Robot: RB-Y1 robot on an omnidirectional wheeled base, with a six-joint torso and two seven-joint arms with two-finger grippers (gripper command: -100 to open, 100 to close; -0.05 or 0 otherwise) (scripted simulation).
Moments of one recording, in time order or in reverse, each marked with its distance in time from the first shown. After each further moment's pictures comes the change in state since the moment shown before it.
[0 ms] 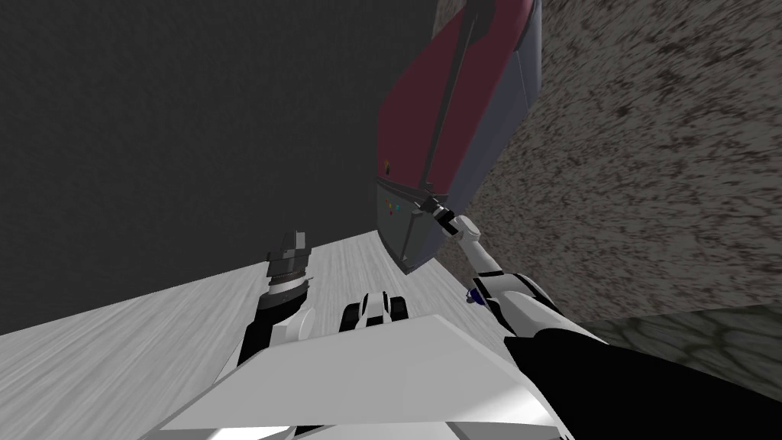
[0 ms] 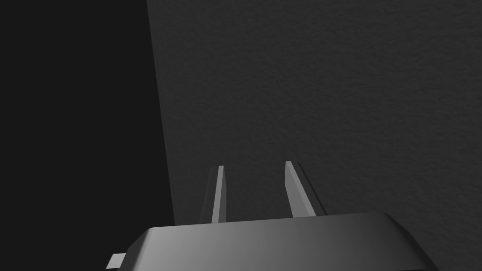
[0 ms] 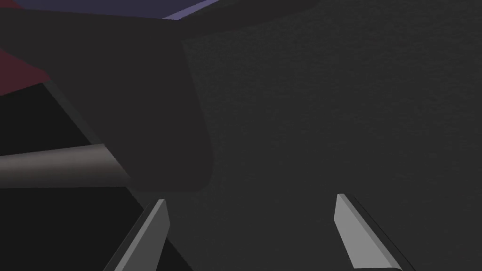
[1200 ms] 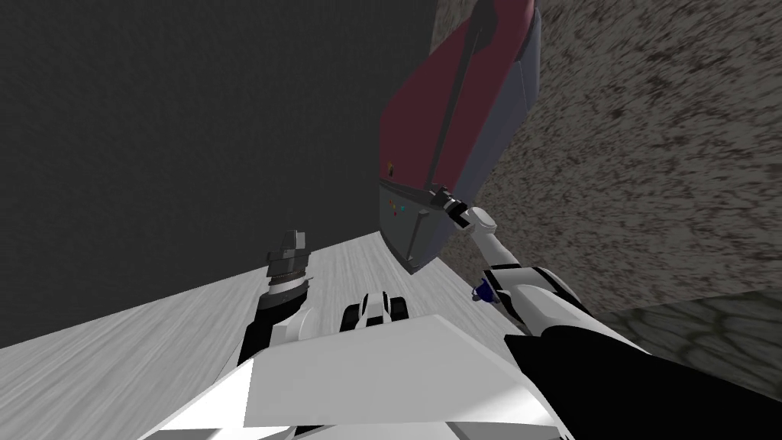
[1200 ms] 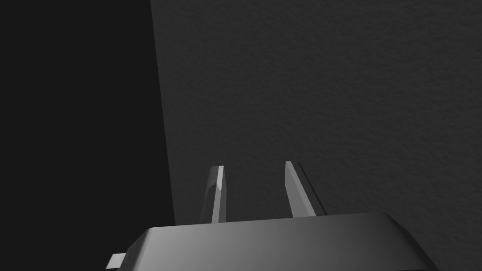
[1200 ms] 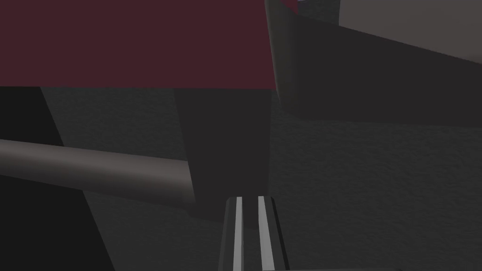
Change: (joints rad) left arm 0.000 0.000 0.000 0.000 0.000 0.000 0.000; right arm -0.069 -0.139 -0.017 0.108 0.069 0.027 0.066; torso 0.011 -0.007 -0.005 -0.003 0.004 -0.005
